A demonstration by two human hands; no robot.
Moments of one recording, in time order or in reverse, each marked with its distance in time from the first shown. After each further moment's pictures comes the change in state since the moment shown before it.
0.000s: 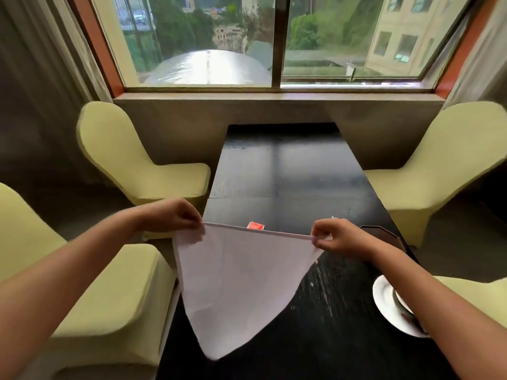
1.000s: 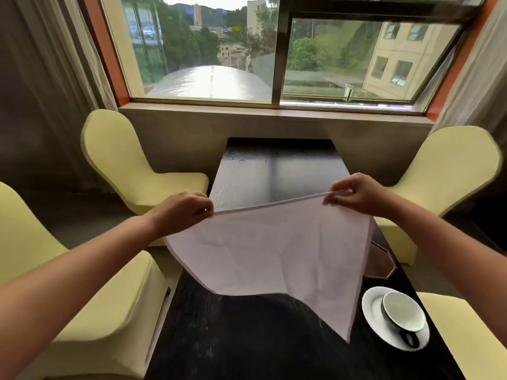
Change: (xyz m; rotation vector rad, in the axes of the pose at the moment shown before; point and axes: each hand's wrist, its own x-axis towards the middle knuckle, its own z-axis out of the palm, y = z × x) left_hand 0.009 0.013 0.013 0.275 0.468 0.407; right_hand 0.007 -0.007 -0.100 -0.084 0.237 -0.150
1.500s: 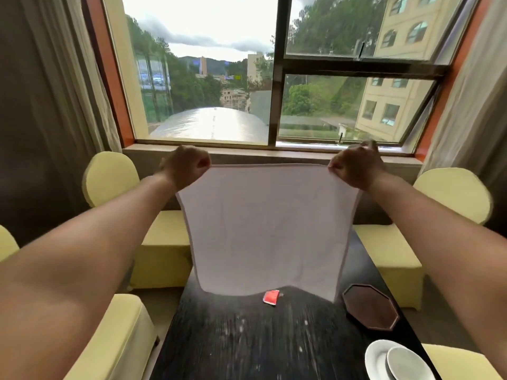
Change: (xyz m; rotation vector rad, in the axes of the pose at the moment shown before) left_hand 0.120 -0.016 -0.112 0.243 0.341 -0.229; right_hand 0.093 -0.010 -0.096 -0.758 0.363 0.020
